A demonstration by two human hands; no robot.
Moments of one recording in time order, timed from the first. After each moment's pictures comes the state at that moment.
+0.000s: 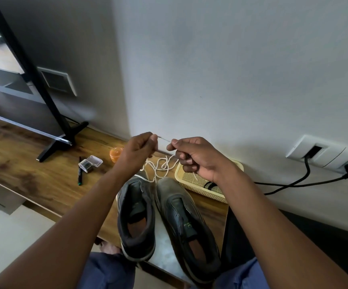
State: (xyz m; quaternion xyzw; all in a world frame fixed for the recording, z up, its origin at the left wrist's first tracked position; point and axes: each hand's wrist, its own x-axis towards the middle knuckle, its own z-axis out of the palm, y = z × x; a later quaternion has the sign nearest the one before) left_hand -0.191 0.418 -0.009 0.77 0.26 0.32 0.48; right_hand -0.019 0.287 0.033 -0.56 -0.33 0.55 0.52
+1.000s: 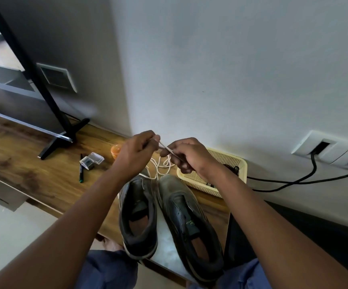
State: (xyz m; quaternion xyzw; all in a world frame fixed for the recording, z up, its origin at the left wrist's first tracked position) left_hand -0.199 0.400 0.006 0.84 0.33 0.28 0.34; right_hand -0.030 0.297 0.014 -0.61 -0.42 0.48 0.48
